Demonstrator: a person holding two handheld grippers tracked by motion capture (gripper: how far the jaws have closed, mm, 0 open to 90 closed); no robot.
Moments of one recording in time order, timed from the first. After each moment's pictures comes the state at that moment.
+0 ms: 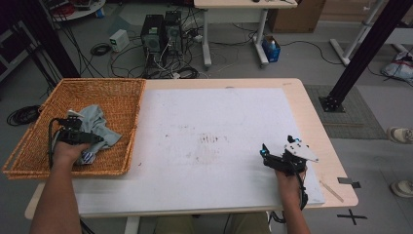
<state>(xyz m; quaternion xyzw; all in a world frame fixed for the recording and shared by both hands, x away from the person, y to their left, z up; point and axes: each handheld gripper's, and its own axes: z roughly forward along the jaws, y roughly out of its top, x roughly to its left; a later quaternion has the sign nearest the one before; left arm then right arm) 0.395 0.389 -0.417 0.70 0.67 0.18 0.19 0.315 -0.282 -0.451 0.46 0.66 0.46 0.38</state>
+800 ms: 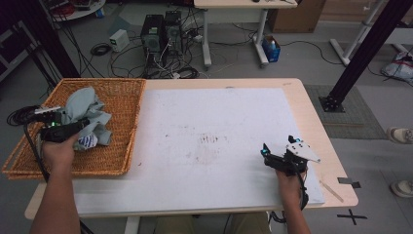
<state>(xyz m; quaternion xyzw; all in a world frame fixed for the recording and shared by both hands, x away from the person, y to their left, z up) 0.358 0.392 -0.369 0.60 0.62 0.28 0.42 0.314 -0.284 -0.451 0.46 0.65 0.47 0.38</state>
